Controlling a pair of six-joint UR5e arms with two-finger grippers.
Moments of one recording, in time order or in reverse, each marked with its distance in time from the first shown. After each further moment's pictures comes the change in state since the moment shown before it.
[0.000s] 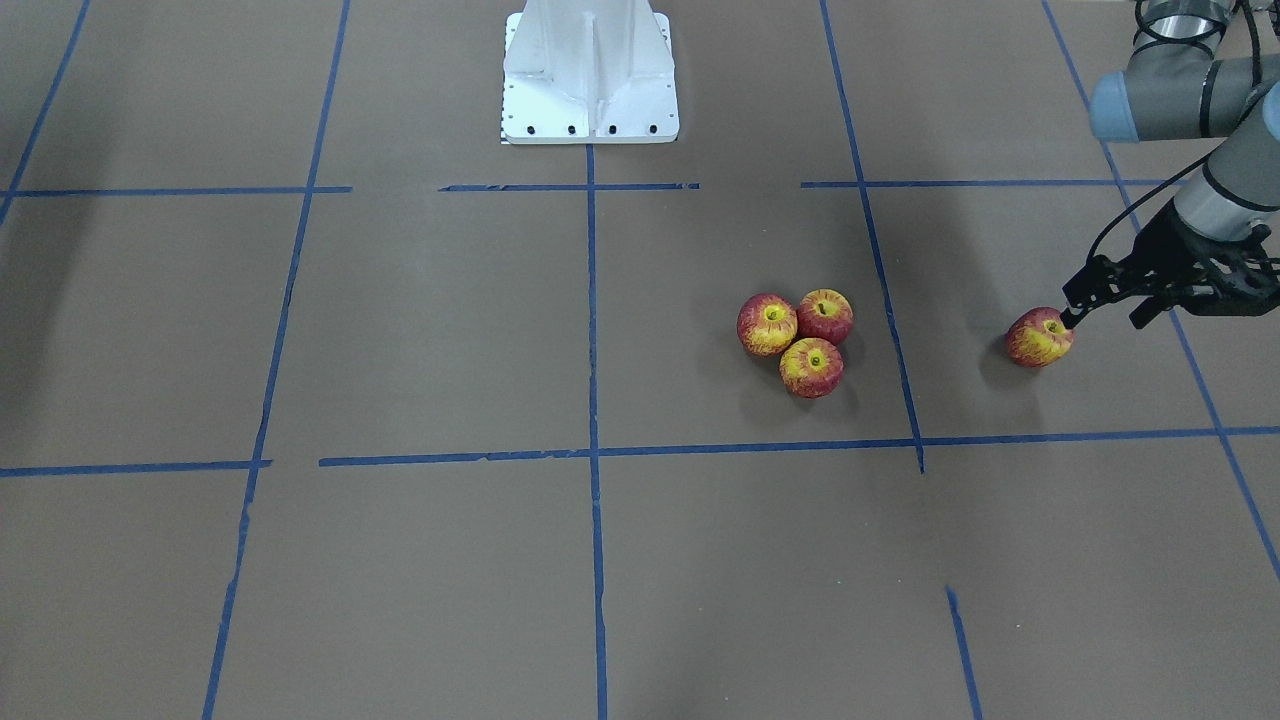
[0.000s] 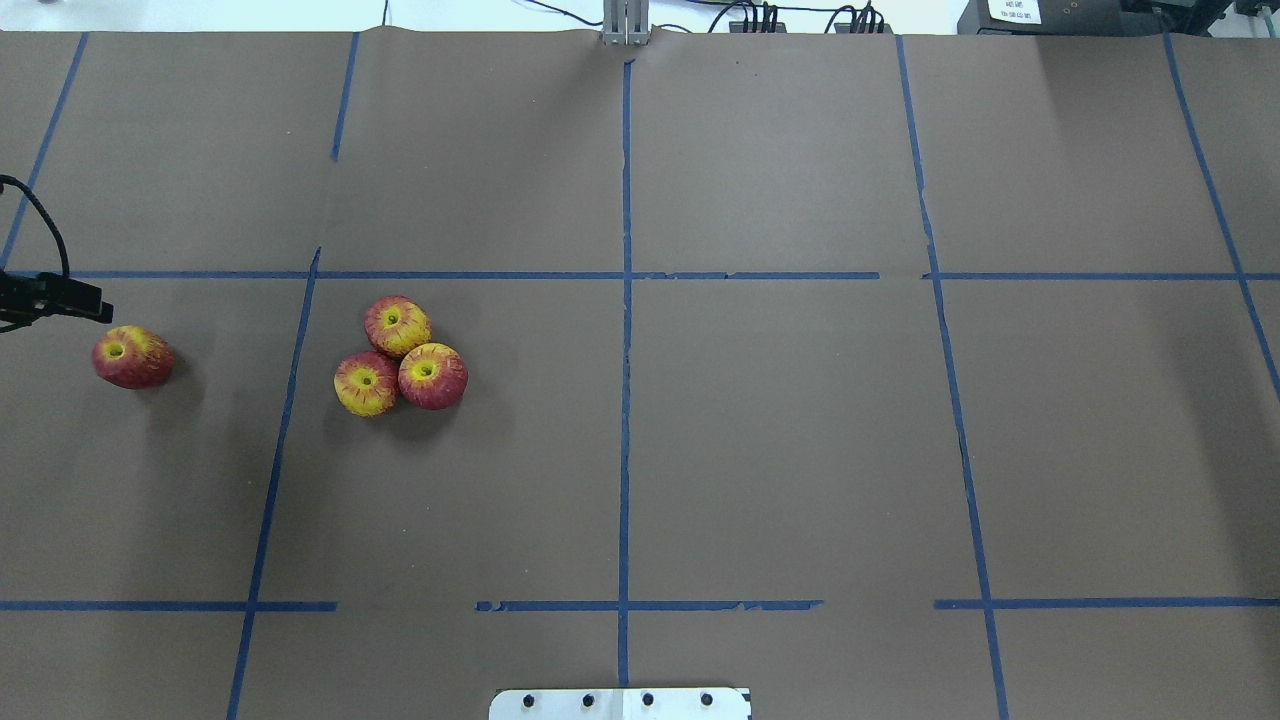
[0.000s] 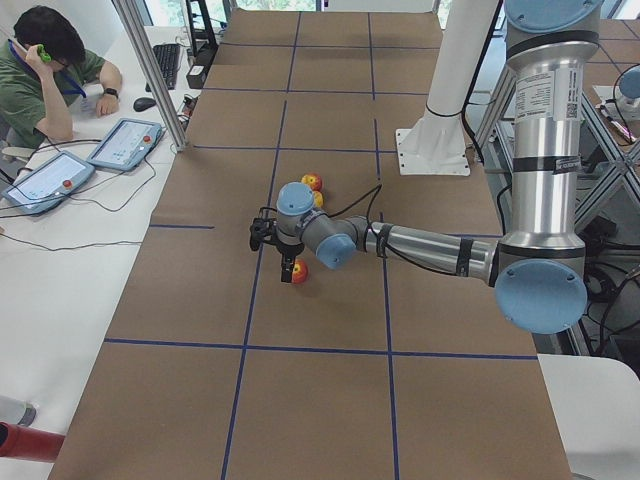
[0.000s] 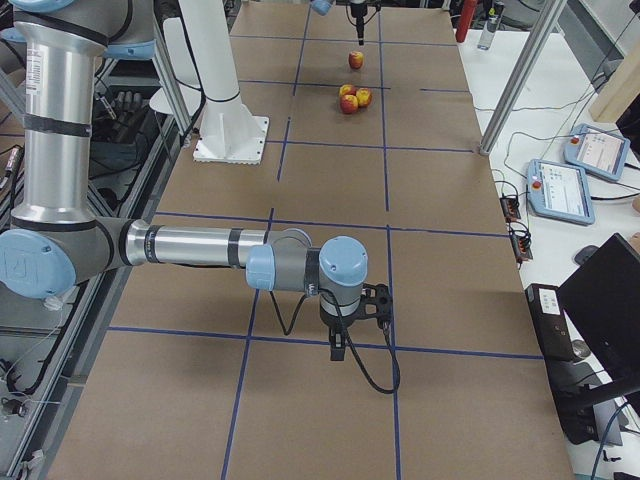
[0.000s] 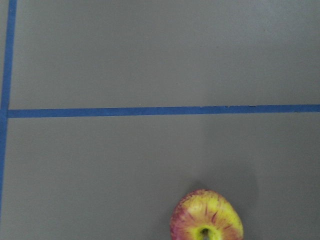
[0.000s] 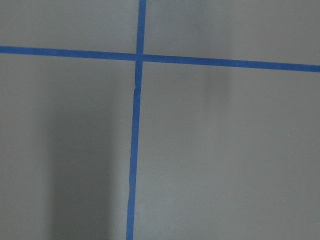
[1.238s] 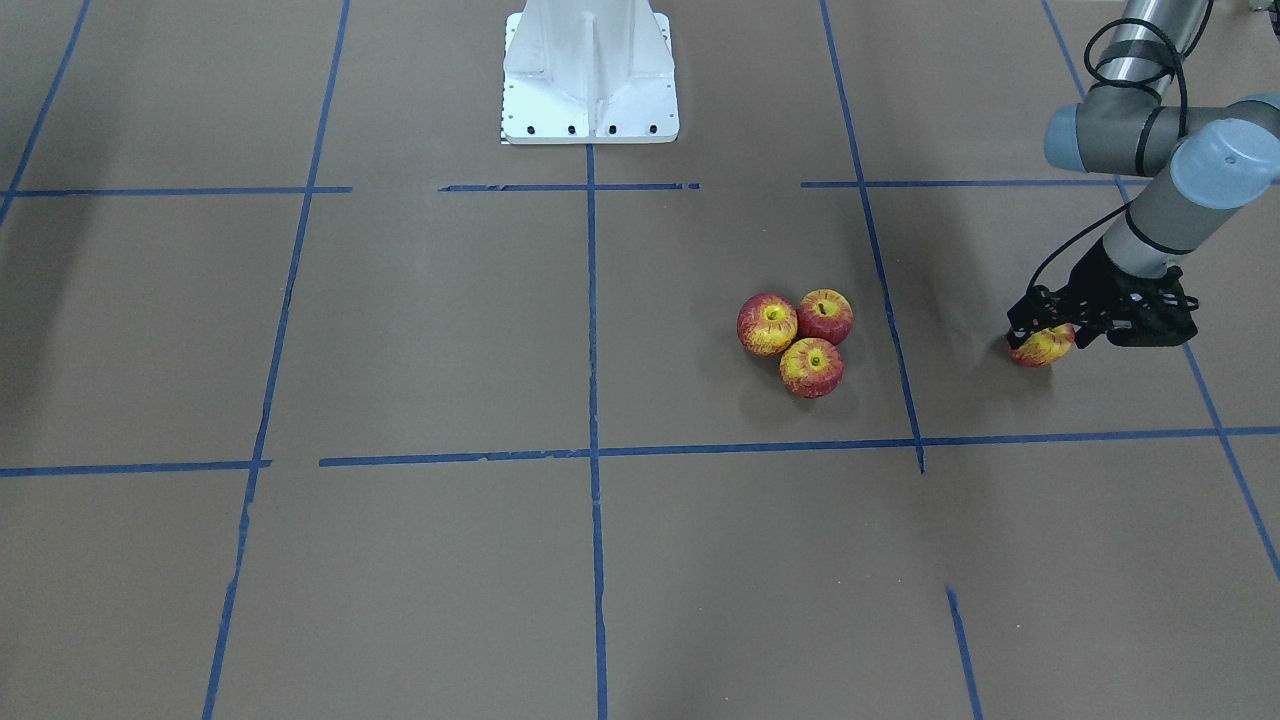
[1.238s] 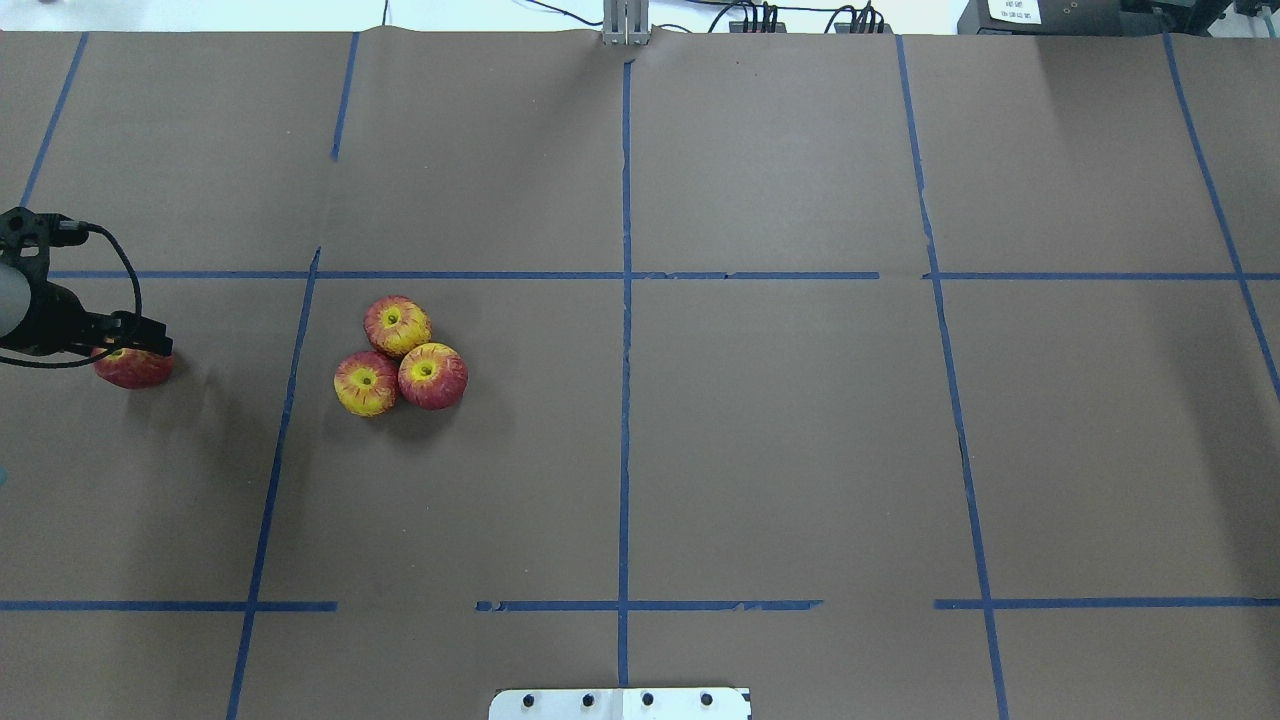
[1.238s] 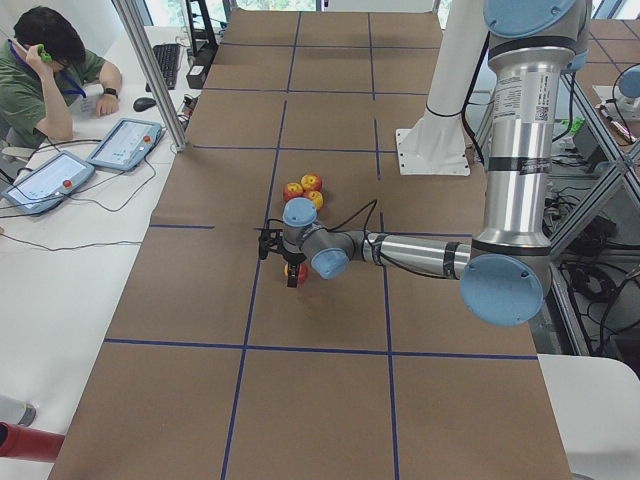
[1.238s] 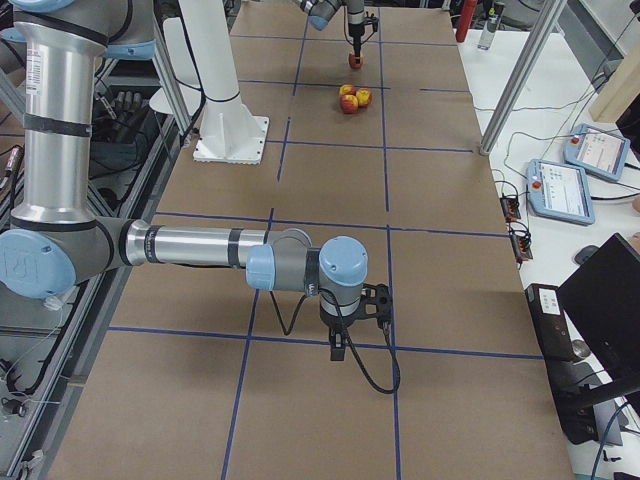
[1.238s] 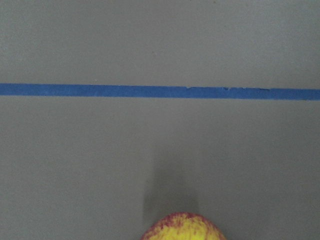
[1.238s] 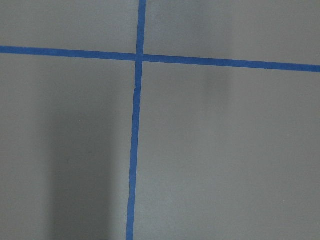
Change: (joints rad) left arm 0.110 -0.041 0.105 -0.069 0.037 -0.057; right arm 0.000 0.000 0.000 0.000 0.000 0.000
